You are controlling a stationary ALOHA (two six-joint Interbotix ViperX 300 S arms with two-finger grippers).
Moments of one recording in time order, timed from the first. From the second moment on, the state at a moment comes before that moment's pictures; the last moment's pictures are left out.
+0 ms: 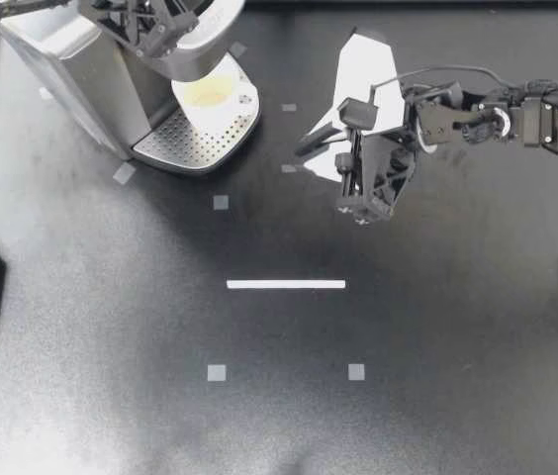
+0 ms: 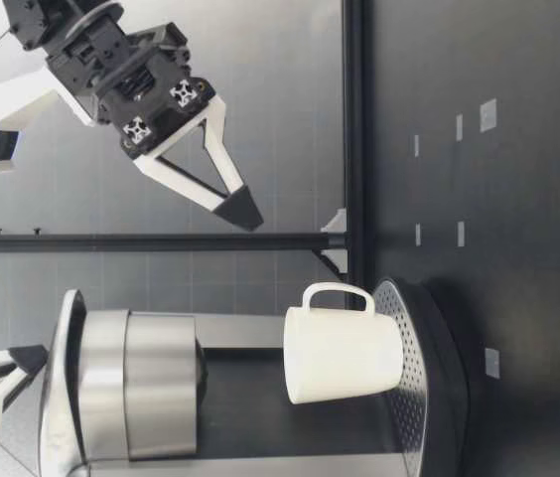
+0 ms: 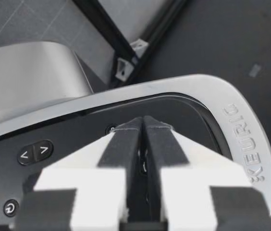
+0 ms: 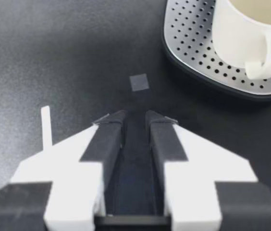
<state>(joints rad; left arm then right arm) 0.36 -0.21 0.15 0.52 0.99 -0.31 -0.30 -0.08 0.59 0.71 0.22 -0.77</state>
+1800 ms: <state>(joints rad) 0.21 -0.50 0.64 0.49 0.01 -0.39 -0.21 -0.22 0.68 0.84 0.08 -0.76</state>
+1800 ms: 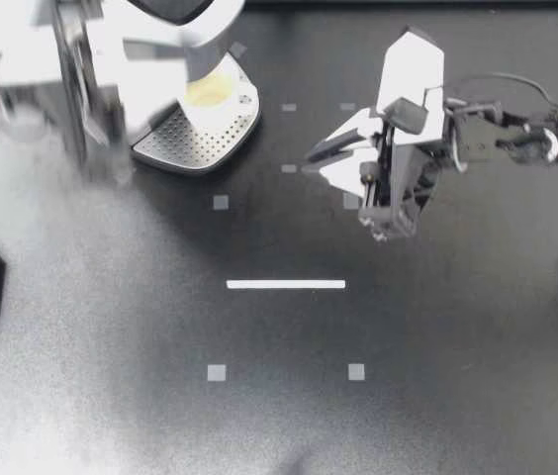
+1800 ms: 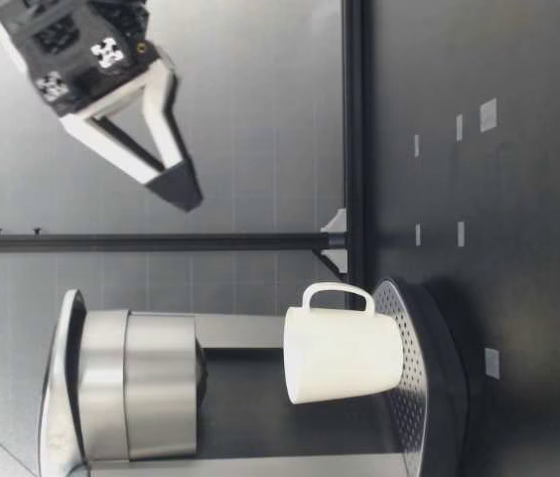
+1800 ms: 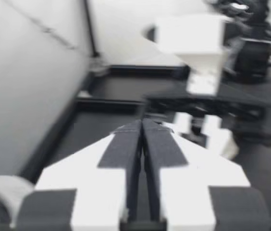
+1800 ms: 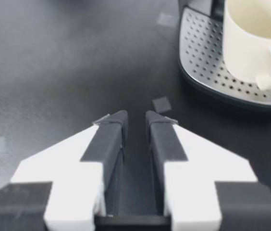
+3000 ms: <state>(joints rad) 0.21 -0.44 0.86 0.44 -0.40 -0.42 0.01 -0.41 0.81 0.85 -0.36 -0.76</state>
